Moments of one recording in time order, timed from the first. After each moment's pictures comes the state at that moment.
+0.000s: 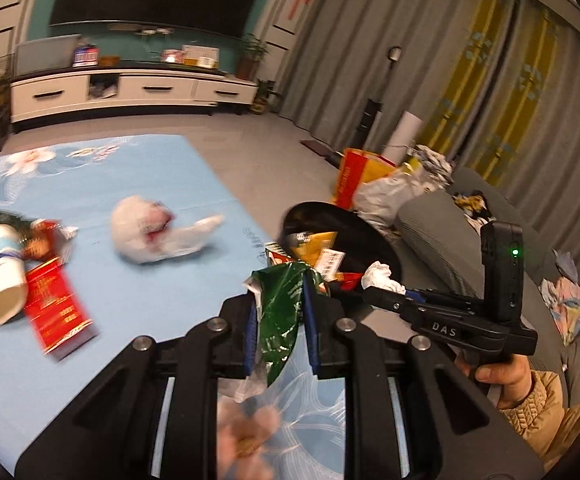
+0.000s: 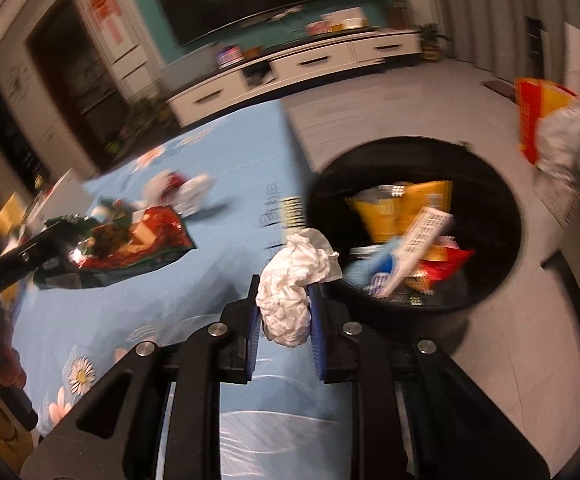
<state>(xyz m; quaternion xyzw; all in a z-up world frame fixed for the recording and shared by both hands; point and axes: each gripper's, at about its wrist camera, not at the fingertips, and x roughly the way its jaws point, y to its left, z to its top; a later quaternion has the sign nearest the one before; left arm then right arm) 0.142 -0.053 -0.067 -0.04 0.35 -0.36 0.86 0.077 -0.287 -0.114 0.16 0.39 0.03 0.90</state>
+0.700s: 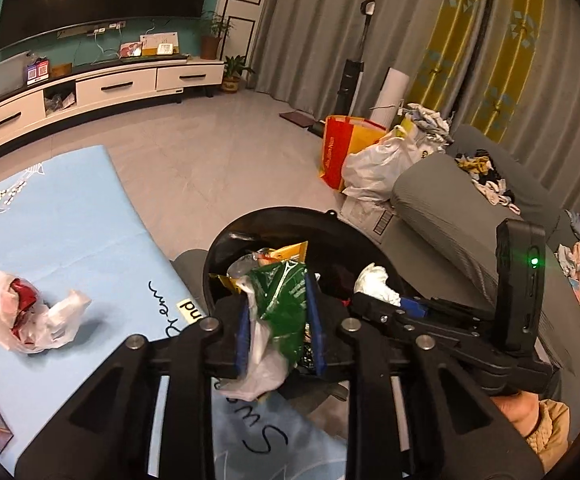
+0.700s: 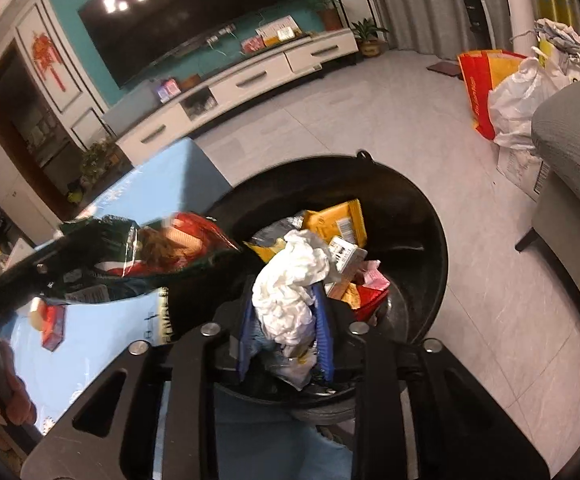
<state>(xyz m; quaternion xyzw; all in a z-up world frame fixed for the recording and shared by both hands) 0.199 -0.212 -0.097 0.03 0.37 -0.38 0.85 0.115 -0.374 -0.150 0.21 0.38 -0.05 0.90</state>
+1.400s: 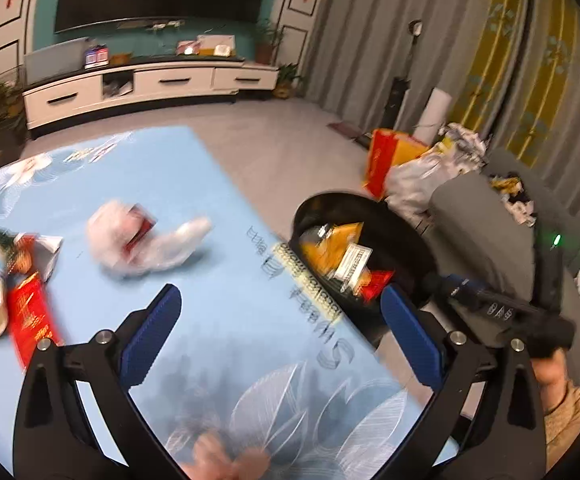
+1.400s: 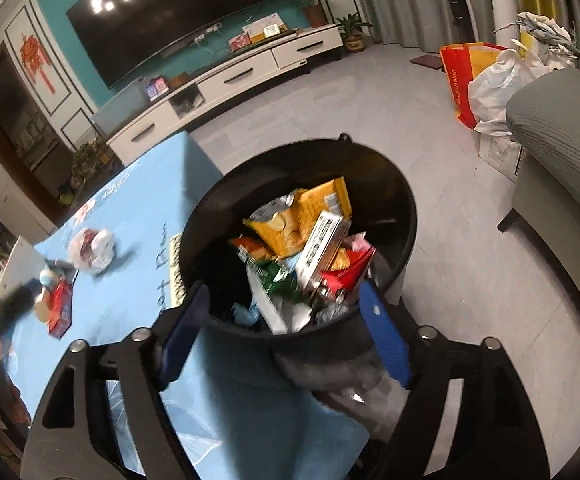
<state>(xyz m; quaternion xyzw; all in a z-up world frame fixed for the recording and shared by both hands) 0.156 -0.099 -0.090 0.01 0.38 -0.29 0.88 0.068 -0.351 -0.126 0.22 0.40 -0.06 0.89</state>
